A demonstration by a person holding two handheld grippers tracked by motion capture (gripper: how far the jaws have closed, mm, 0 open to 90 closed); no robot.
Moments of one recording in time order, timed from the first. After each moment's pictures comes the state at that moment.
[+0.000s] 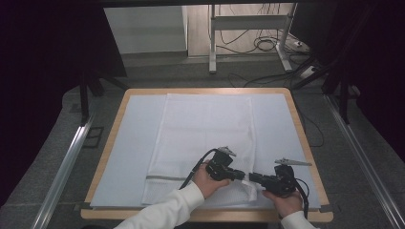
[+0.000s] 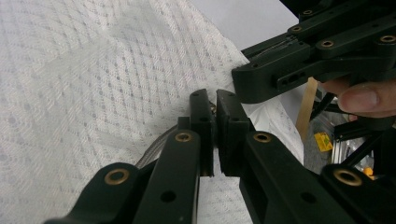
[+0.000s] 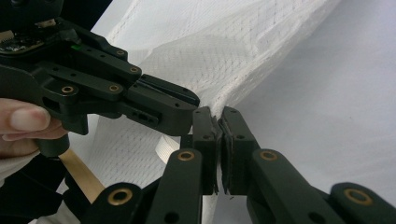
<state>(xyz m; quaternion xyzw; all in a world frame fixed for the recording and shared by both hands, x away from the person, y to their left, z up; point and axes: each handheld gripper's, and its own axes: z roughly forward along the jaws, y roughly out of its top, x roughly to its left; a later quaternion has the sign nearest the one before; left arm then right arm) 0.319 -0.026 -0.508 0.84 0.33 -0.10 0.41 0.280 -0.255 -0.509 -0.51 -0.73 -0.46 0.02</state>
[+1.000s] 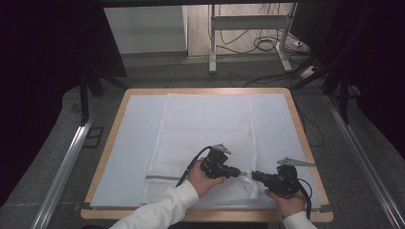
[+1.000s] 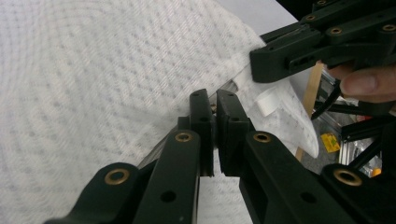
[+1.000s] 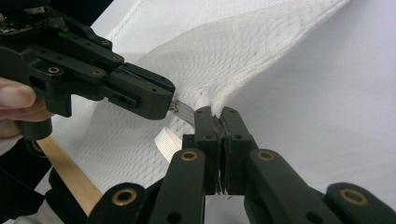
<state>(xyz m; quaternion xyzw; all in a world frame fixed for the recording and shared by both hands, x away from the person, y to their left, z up) 0.319 -0.007 -0.497 0.84 0.33 -0.08 0.42 0.275 -0.259 -0.500 -0.48 -0.74 -0.46 -0.02</state>
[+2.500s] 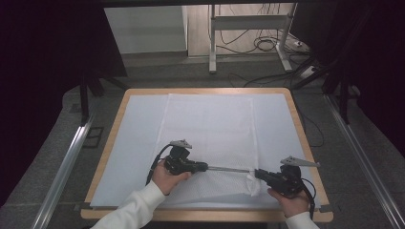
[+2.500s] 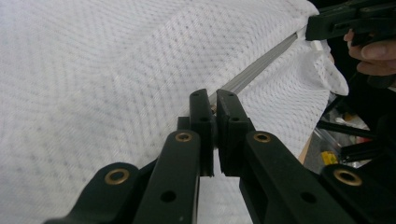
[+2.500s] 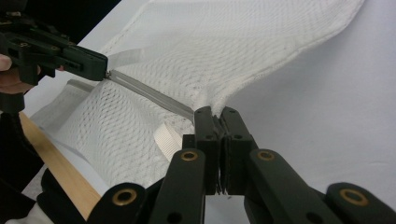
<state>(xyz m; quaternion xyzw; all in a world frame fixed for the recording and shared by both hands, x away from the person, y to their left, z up) 0.315 0.096 -0.495 0.81 0.38 -0.08 0.44 0.271 -0.262 -0.489 -0.48 -0.74 -0.47 -0.05</state>
